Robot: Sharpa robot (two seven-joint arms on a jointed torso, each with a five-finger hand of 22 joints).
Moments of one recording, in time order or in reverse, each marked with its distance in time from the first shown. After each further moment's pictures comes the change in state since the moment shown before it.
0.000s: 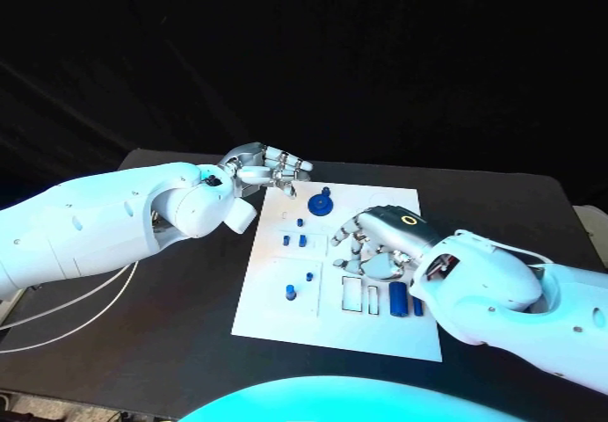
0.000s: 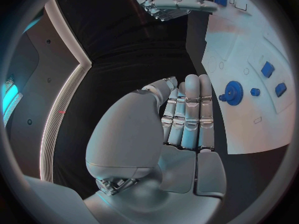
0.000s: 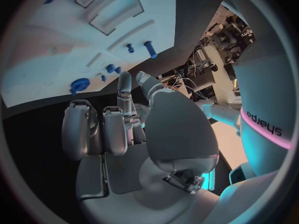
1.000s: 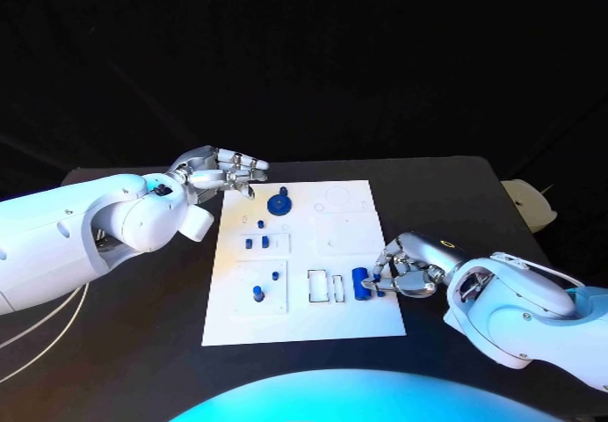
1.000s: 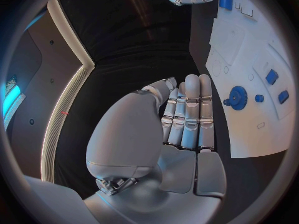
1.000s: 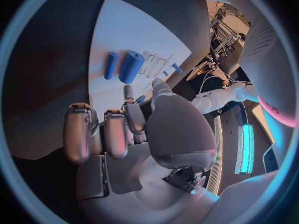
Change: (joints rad) left arm -0.002 -0.030 -0.013 0.015 0.016 -0.002 0.006; left_hand -0.011 0.011 -0.005 0.005 0.000 -0.003 -0.003 0.000 0.000 -0.007 0.000 0.006 0.000 0.000 0.000 0.000 0.000 0.000 0.000 0.000 -0.006 -0.004; right arm -0.115 -0.272 -0.031 0.107 0.198 -0.038 -0.186; right_hand -0.081 0.059 -0.333 0.185 0.106 -0.008 -0.018 0.116 0.115 -0.021 -0.013 0.945 0.964 0.002 -0.008 0.058 0.041 -0.016 0.010 -0.014 0.058 0.000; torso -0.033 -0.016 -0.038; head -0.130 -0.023
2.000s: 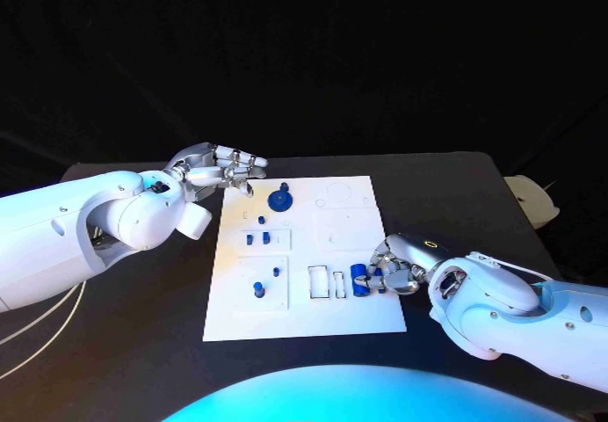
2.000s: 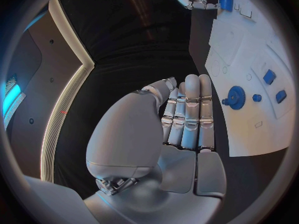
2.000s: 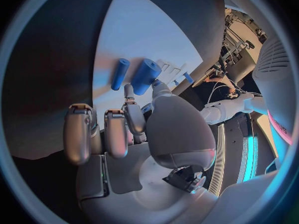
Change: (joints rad) left arm 0.000 -0.014 0.000 0.015 0.002 0.002 -0.001; left_hand 0.000 0.000 0.000 0.000 0.000 0.000 0.000 0.000 0.000 0.000 0.000 0.000 0.000 0.000 0.000 0.000 0.000 0.000 0.000 0.000 0.000 -0.001; right arm -0.036 0.096 0.001 -0.089 -0.084 0.015 -0.079; right_hand 0.014 0.018 -0.016 -0.003 0.015 0.007 -0.007 0.016 0.019 0.004 -0.004 0.010 0.015 -0.004 -0.003 0.008 0.000 0.000 0.000 0.000 0.007 0.000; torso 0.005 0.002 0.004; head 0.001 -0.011
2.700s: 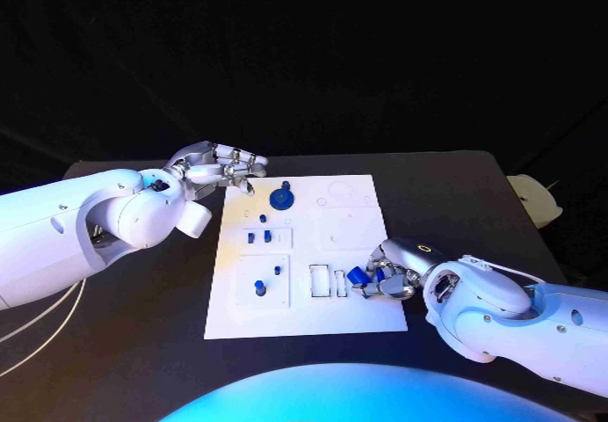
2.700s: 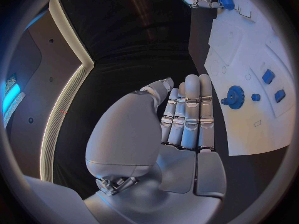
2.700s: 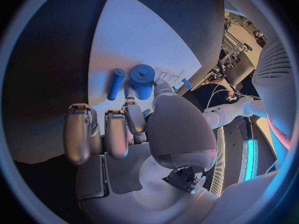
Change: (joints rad) left arm 0.000 -0.007 0.000 0.004 0.005 0.003 -0.003; left_hand -0.030 0.001 -0.020 0.020 0.000 -0.007 0.000 0.004 0.000 -0.011 0.004 0.012 0.000 -0.003 0.003 0.000 0.000 0.000 -0.001 0.006 -0.019 -0.013; right arm -0.021 0.026 0.004 -0.011 -0.015 0.027 -0.005; right_hand 0.011 0.011 -0.011 0.000 0.012 0.007 -0.007 0.015 0.018 0.004 -0.004 0.005 0.005 0.002 -0.005 0.000 0.000 0.000 0.000 0.000 0.000 0.000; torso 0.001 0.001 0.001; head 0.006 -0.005
